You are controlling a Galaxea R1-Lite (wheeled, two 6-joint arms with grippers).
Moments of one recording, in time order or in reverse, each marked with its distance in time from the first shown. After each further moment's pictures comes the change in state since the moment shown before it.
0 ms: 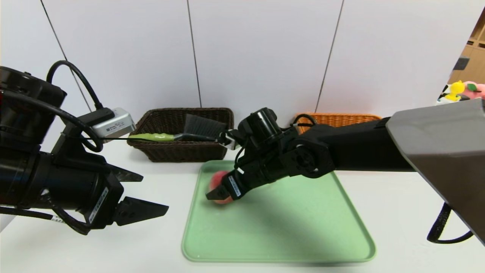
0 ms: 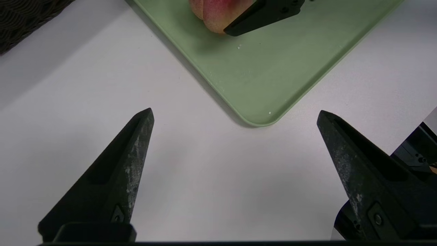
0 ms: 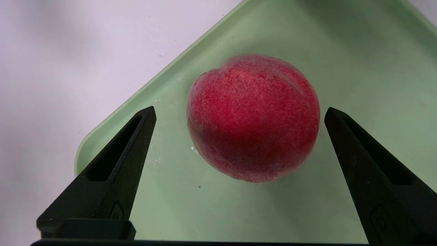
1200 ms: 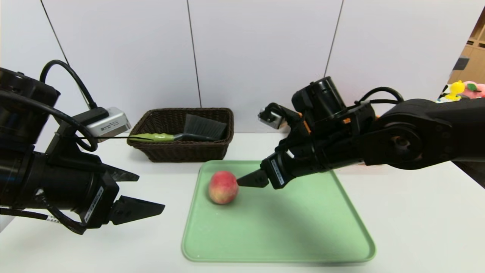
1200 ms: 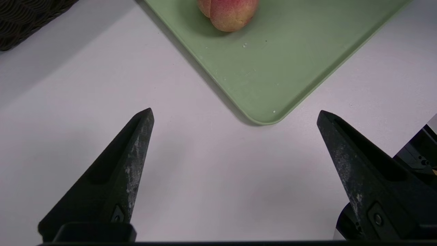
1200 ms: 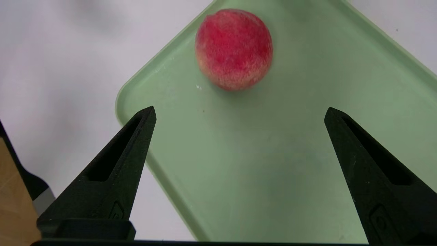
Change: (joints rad) left arm 0.023 -0.011 0.006 0.002 -0.002 0.004; right arm -0.079 -0.315 0.250 -0.001 0.011 0.001
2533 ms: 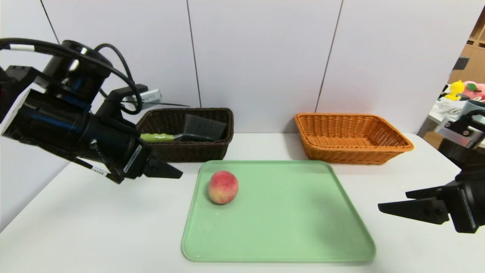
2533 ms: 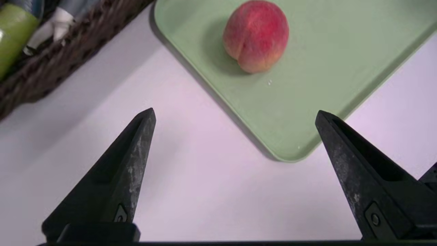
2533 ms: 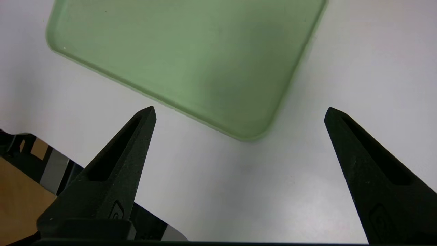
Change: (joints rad) left arm 0.023 0.256 -0.330 0.149 0.001 0.058; right arm -0.463 -0.630 0.449 0.280 0.063 -0.004
